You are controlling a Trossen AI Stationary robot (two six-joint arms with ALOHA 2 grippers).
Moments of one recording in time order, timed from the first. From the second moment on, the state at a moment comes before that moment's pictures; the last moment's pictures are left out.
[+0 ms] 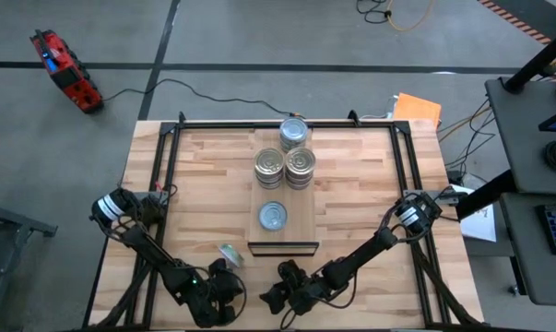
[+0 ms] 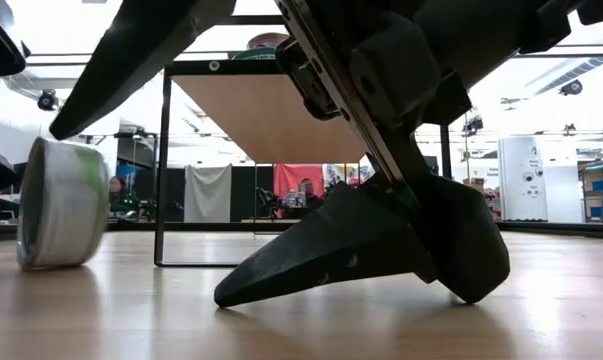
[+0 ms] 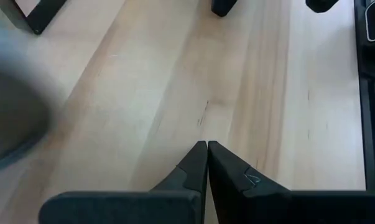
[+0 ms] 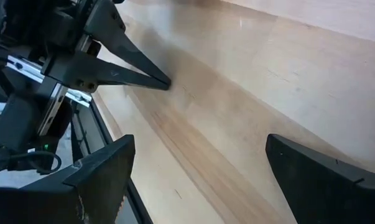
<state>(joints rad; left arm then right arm) -0.89 1.87 0.91 -0.07 -0.54 -1.13 0.58 2.24 1.44 0.14 0.42 1.48</state>
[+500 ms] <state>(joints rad) -0.90 1.64 0.91 -0.12 -0.37 -1.07 0.59 2.19 1.43 0.06 0.32 1.37</state>
